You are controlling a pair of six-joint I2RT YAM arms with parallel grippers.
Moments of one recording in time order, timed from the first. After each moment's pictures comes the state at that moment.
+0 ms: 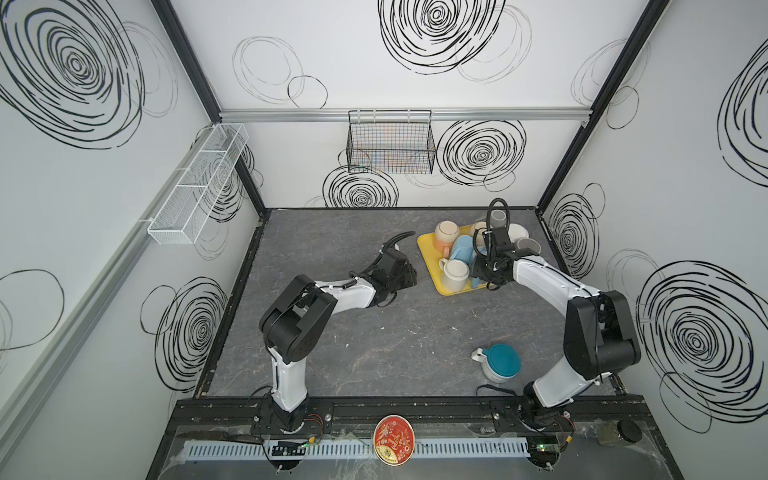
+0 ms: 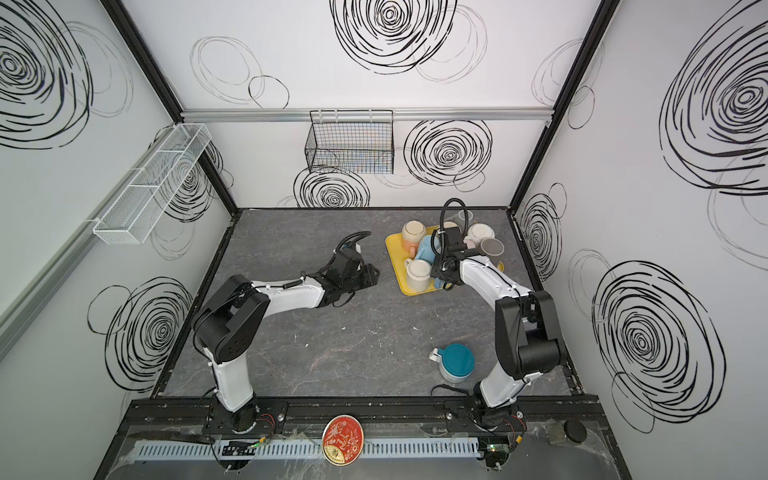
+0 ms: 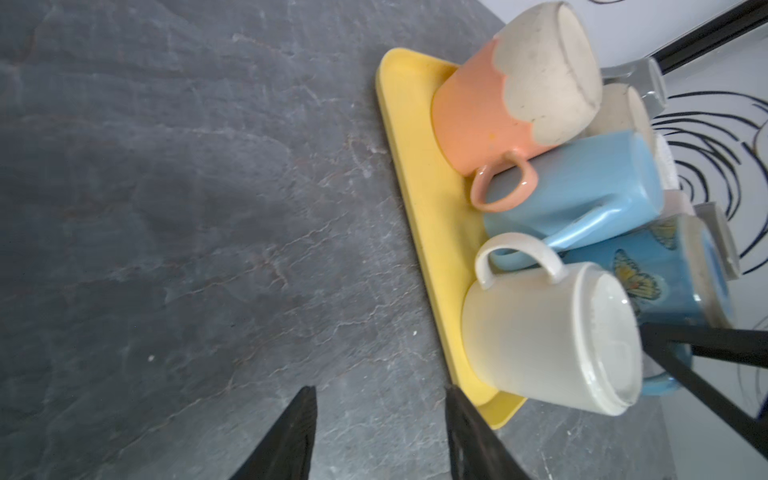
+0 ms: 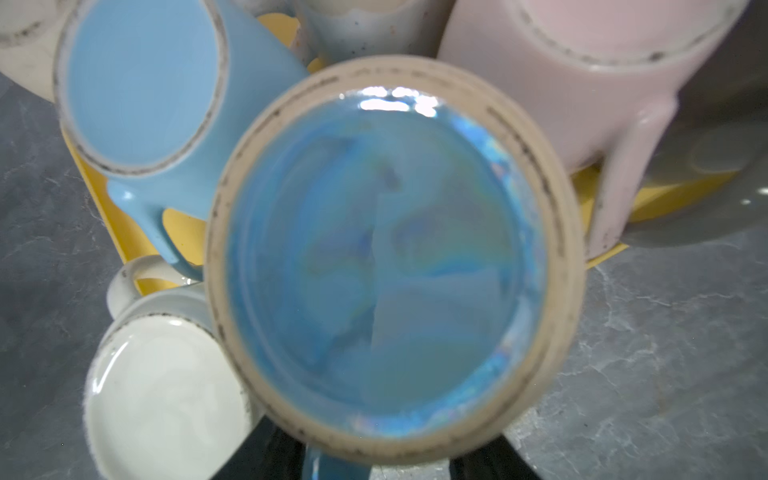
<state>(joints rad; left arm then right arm) -0.63 1.89 1.07 0.13 0.01 -0.80 0.25 1.63 1.11 -0.55 0.11 0.49</state>
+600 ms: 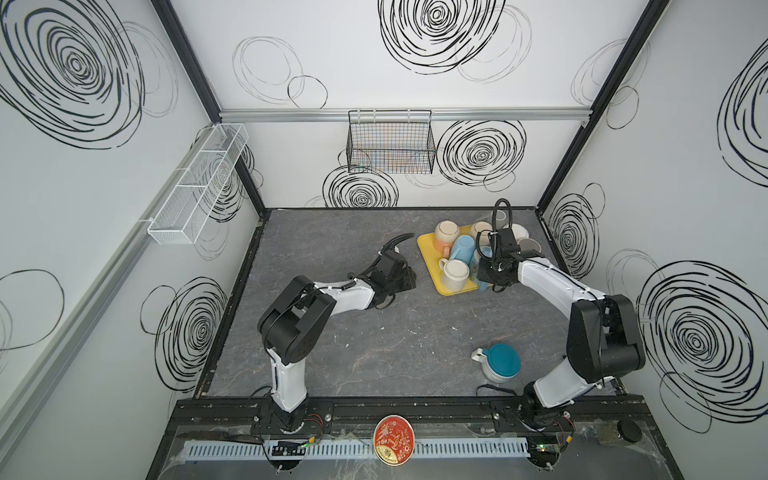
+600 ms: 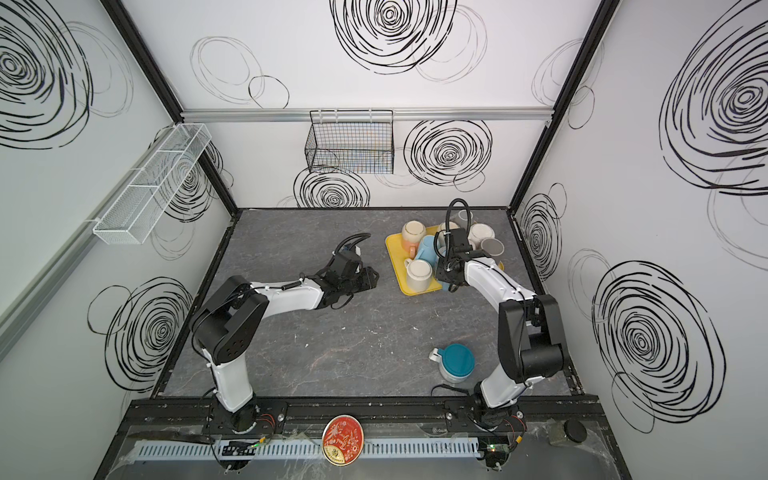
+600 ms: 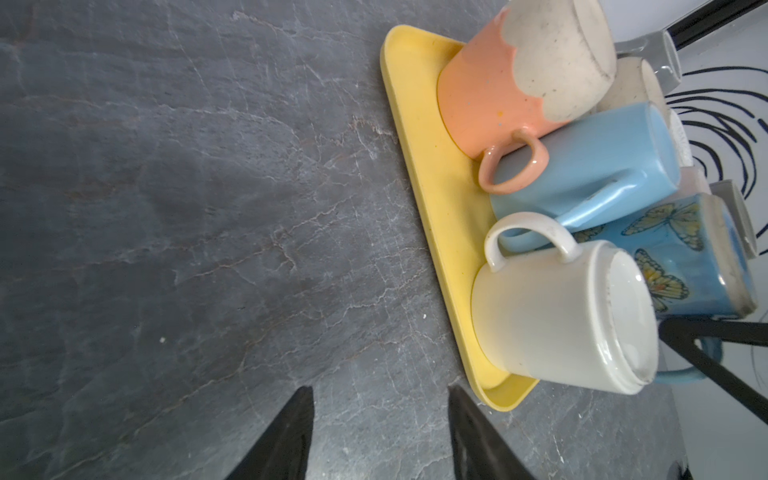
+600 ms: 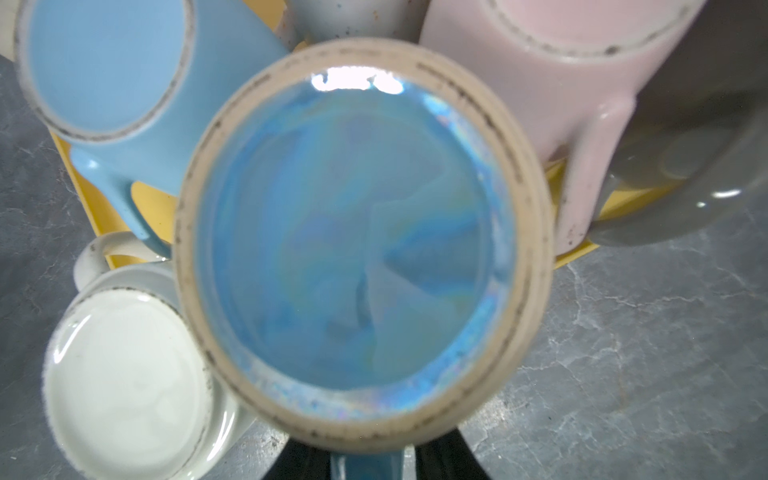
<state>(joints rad) -0.63 1.87 1.06 0.12 0.03 -0.78 0.21 1.61 1.09 -0.56 0.08 0.42</state>
